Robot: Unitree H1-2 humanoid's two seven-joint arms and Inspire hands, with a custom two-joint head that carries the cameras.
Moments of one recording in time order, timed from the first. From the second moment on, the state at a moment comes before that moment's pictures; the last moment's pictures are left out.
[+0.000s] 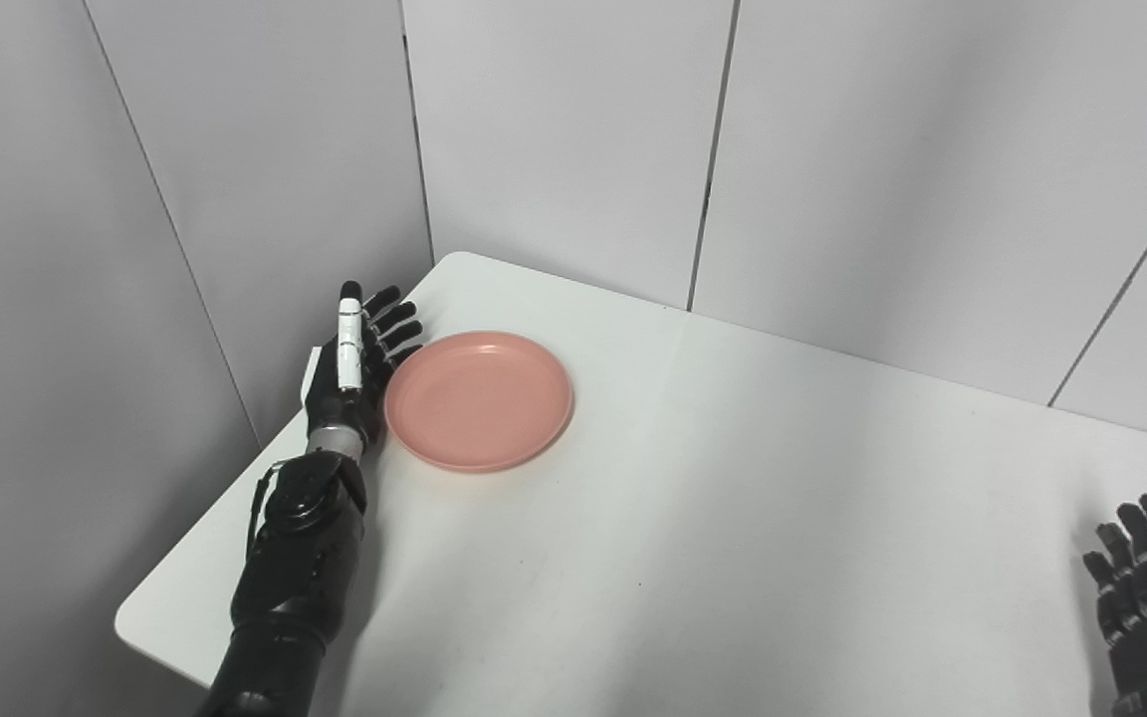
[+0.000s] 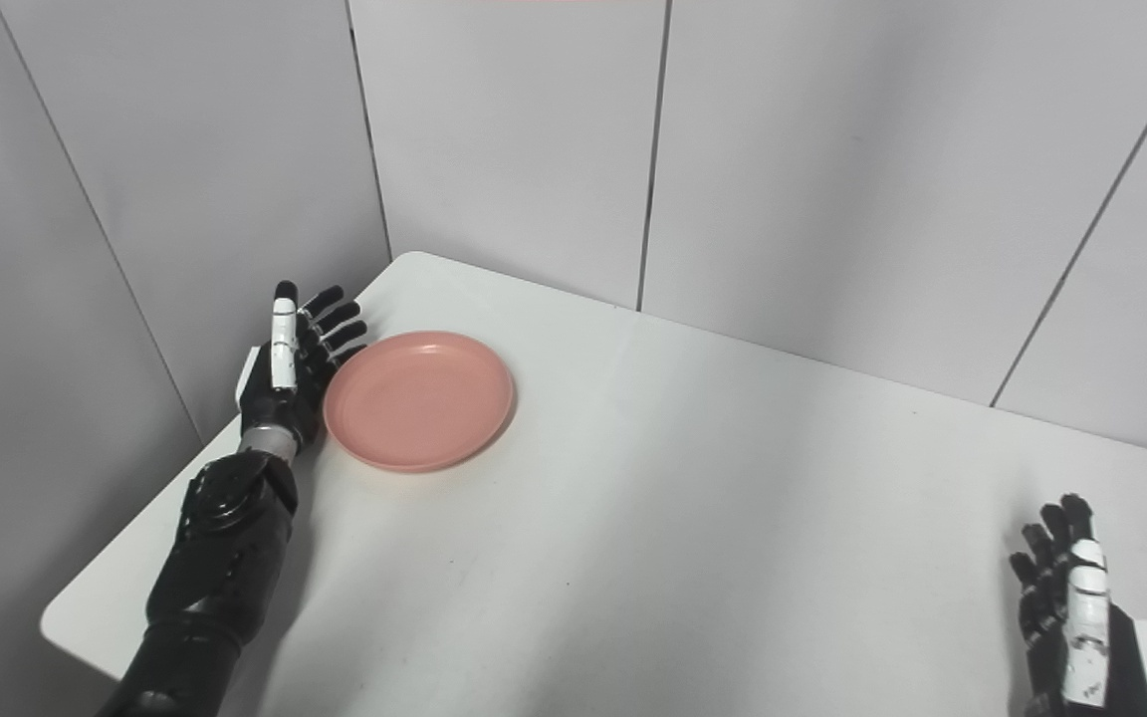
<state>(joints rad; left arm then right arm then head) -0.41 0.29 0.39 0.49 -0.34 -0.03 0.05 -0.22 -0.12 -0.13 0.03 0.24 0.07 0.14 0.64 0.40</state>
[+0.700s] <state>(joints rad) -0.48 0.27 0.25 0.58 -0.25 -0.08 0.01 -0.22 -0.12 -0.13 0.01 0.24 0.07 0.14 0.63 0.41</state>
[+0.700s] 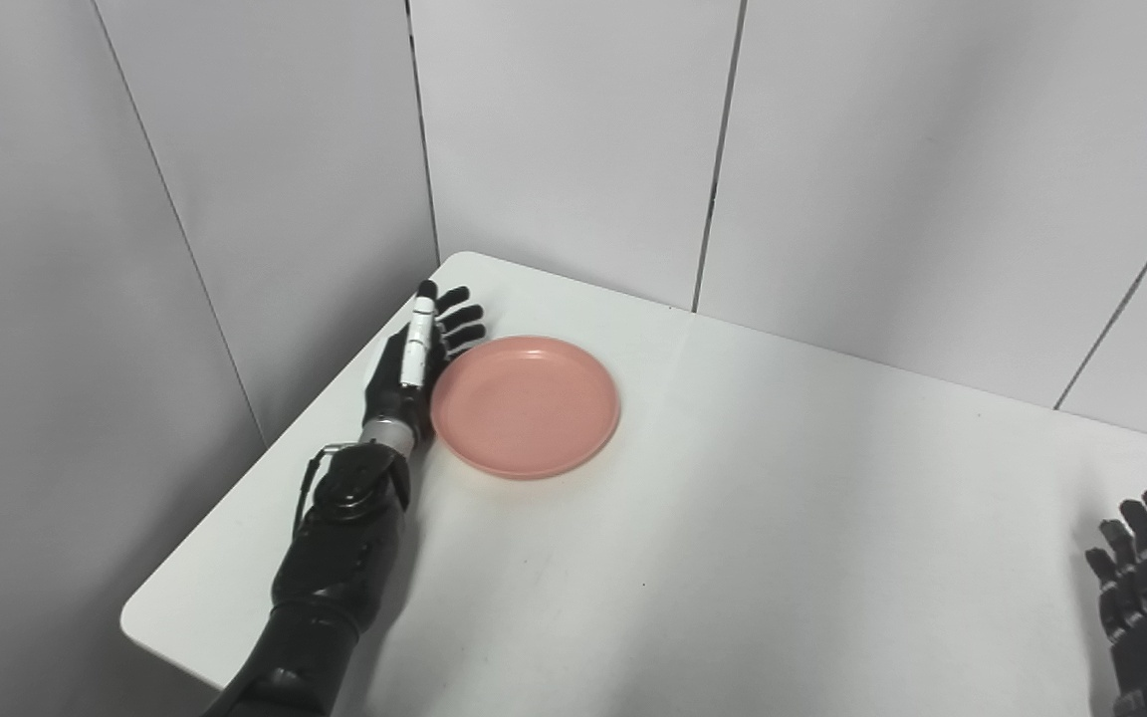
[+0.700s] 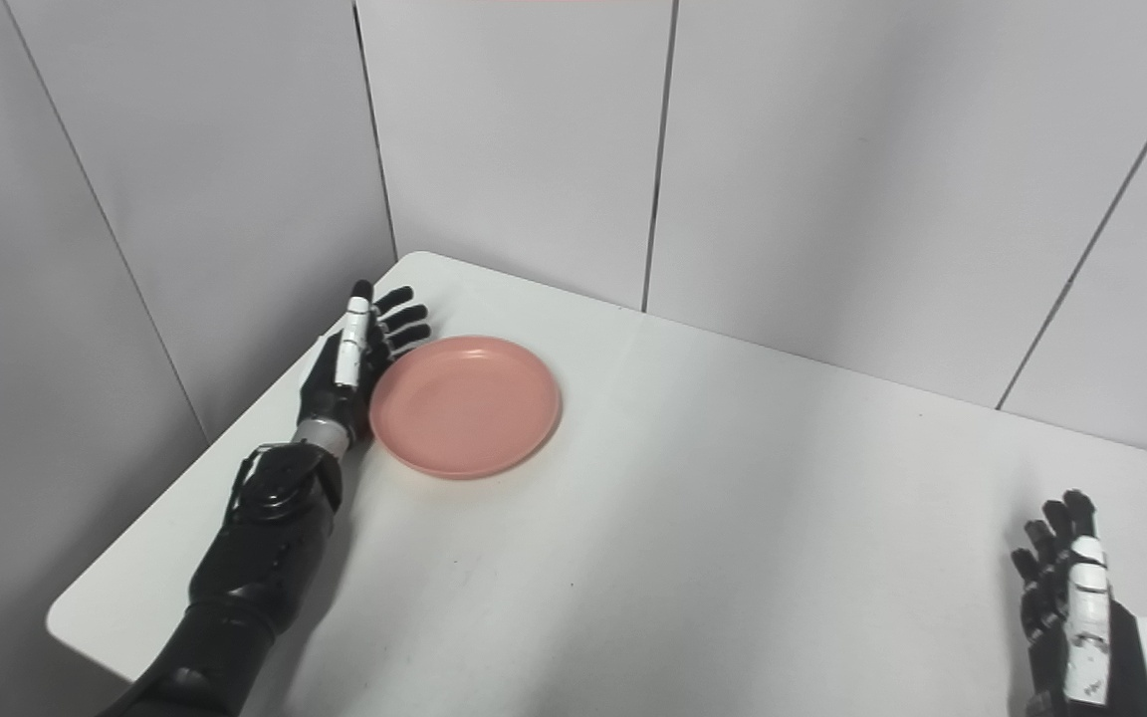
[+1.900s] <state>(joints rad) -0.52 0.11 0.13 0.58 -0.17 -0.11 -0.03 -0.22 -0.11 -0.13 -0.01 0.24 0.07 0.13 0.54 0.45</state>
